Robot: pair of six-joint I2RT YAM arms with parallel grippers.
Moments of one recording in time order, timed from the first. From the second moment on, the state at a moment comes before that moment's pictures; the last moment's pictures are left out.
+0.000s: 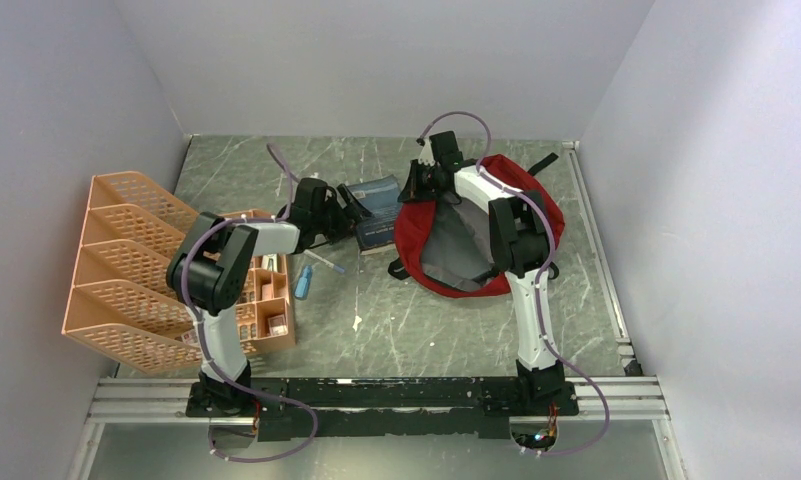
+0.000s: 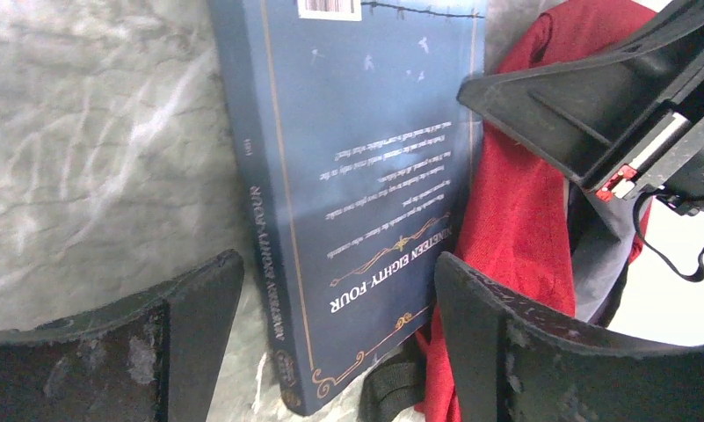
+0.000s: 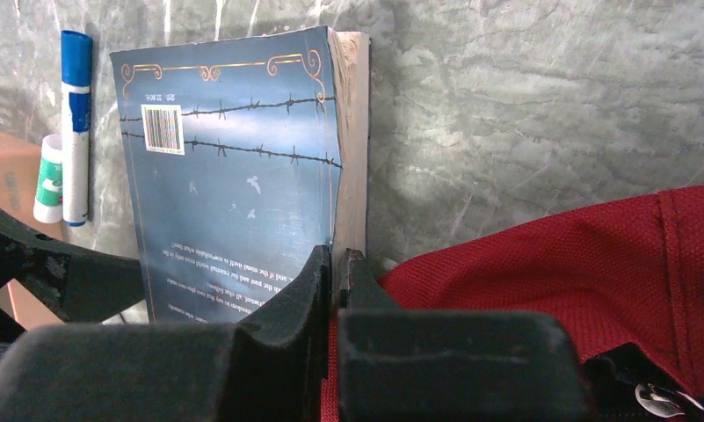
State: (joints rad) left arm -0.39 1.90 0.97 0.29 0.19 -0.92; right arm 0.33 2.37 1.83 -0.33 -0.43 0.33
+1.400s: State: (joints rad) left arm -0.40 2.04 1.00 0.54 0.42 -0.99; right arm 0.32 2.37 1.85 -0.32 -0.42 0.30
